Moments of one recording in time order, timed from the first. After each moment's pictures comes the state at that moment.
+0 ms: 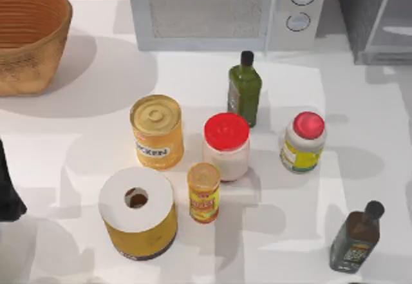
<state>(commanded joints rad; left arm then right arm) 0.00 0.00 0.00 0.00 0.00 0.00 -0.12 1.48 0.90 0.34 -0.09 -0.02</state>
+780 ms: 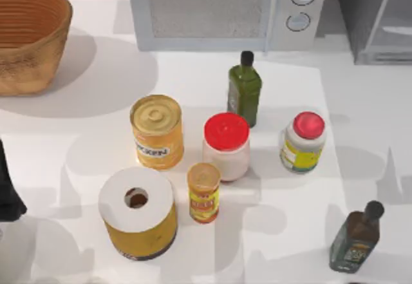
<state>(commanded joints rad) 0.00 0.00 0.00 0.00 0.00 0.00 -0.02 0.14 0.13 0.06 -0.01 0.00</state>
